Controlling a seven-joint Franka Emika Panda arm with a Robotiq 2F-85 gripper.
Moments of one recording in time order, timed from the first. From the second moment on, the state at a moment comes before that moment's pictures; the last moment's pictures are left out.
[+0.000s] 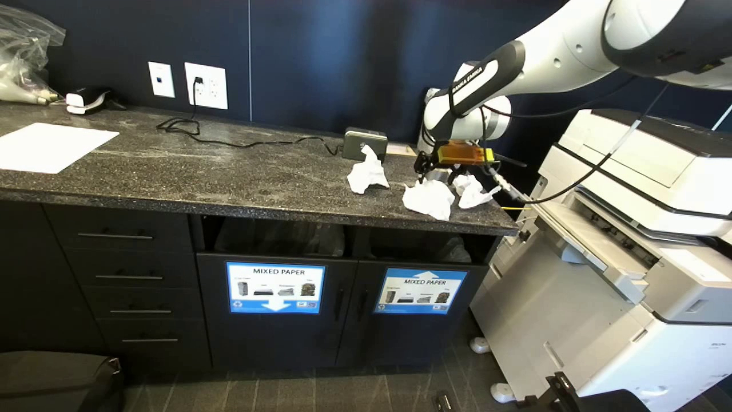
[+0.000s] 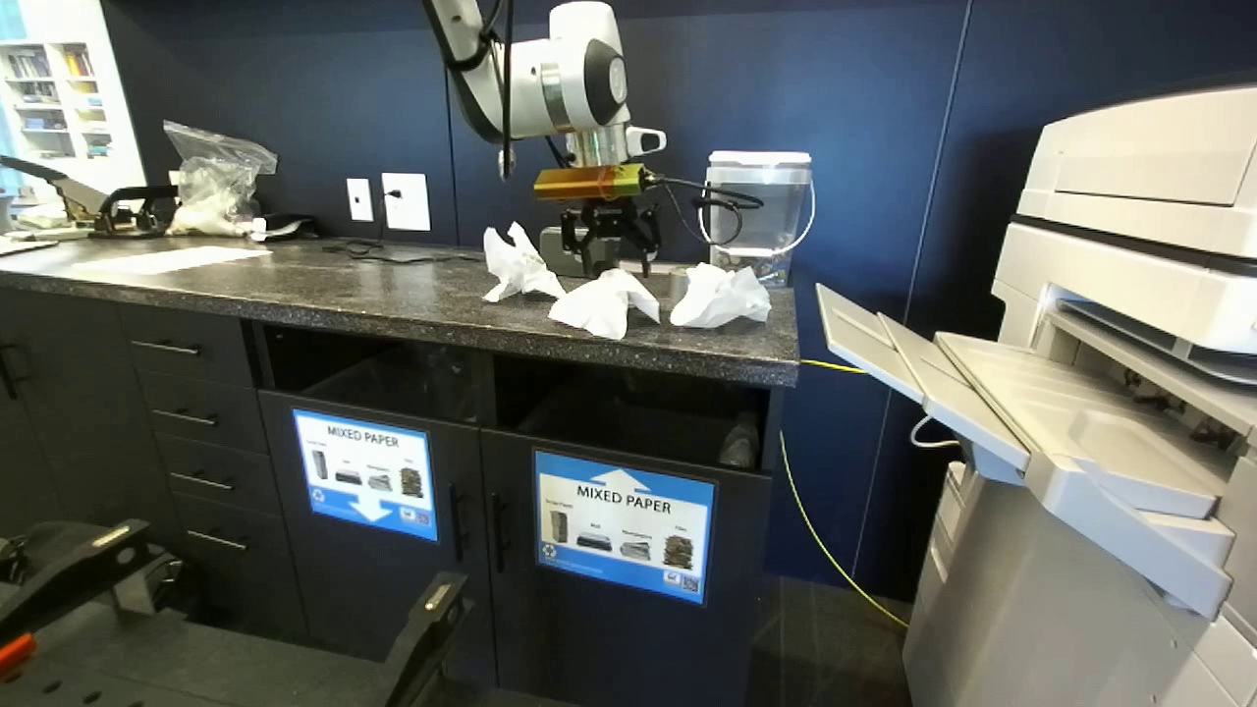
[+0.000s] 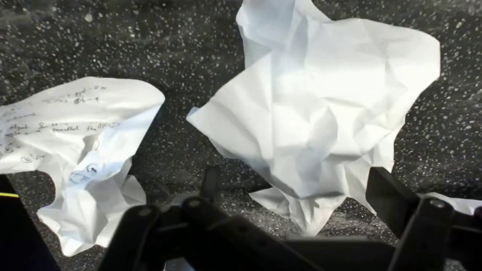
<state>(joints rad) 0.01 0.76 -0.08 -1.50 -0.09 2.51 0.07</state>
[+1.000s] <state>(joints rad) -0.03 0.88 -0.03 -1.30 -0.07 2.25 -0.01</state>
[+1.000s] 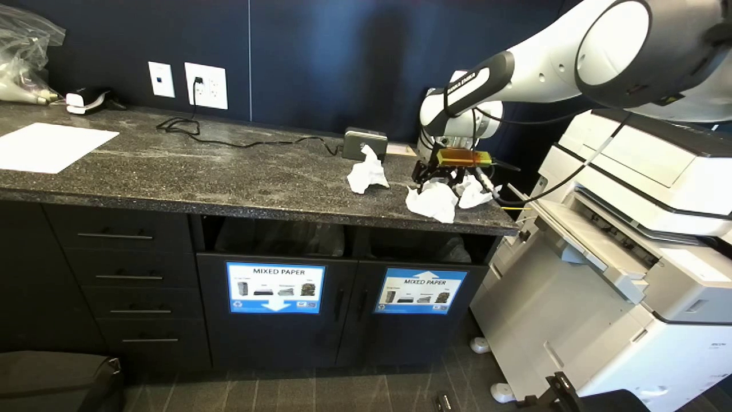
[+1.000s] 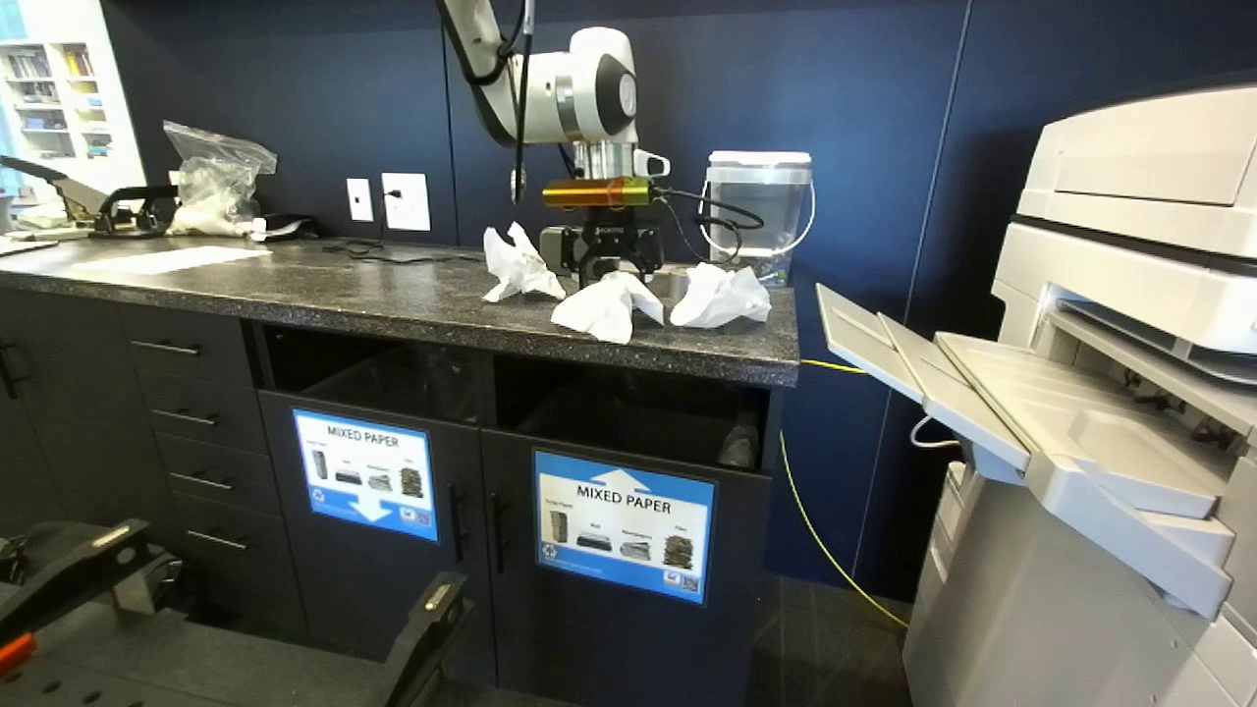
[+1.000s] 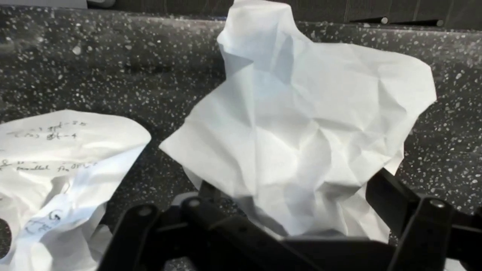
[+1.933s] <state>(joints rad) -0.04 0.92 -0.03 -1.24 -0.07 2.22 -0.02</state>
